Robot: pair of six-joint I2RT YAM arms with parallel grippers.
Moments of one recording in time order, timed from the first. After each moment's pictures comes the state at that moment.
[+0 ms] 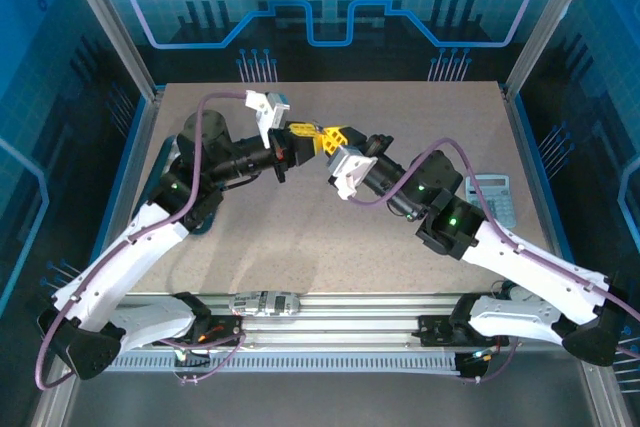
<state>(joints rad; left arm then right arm) -0.56 1.12 1.19 -0.08 0.58 -0.28 0.93 1.08 1.06 0.20 0.10 -0.89</state>
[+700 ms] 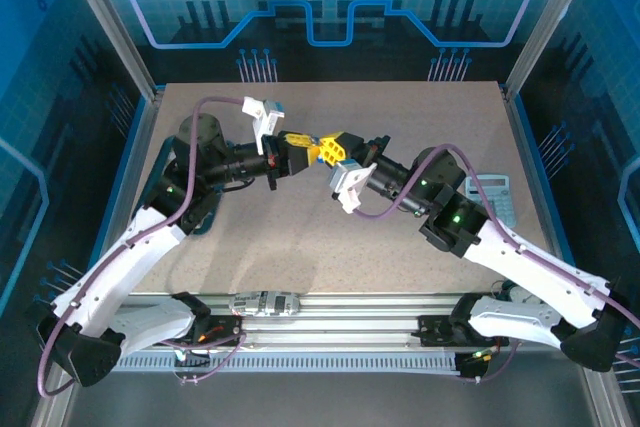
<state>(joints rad) -0.51 1.08 1.14 -0.09 0.73 -0.33 0.86 1.07 1.04 0.18 -0.10 -1.04</state>
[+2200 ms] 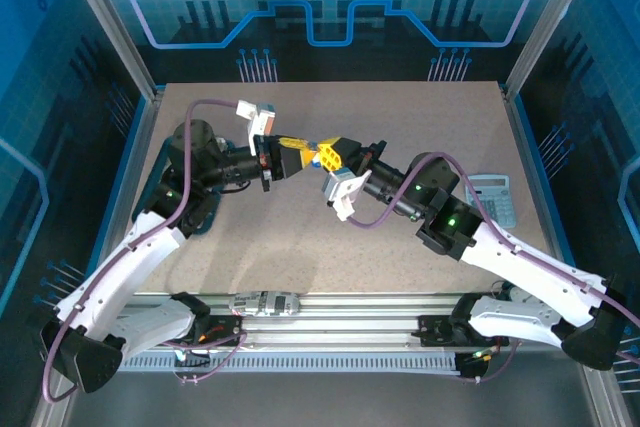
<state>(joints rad) -0.45 1.05 1.05 0.03 0.80 -0.49 0.89 1.07 1.00 0.19 -0.07 -1.12</state>
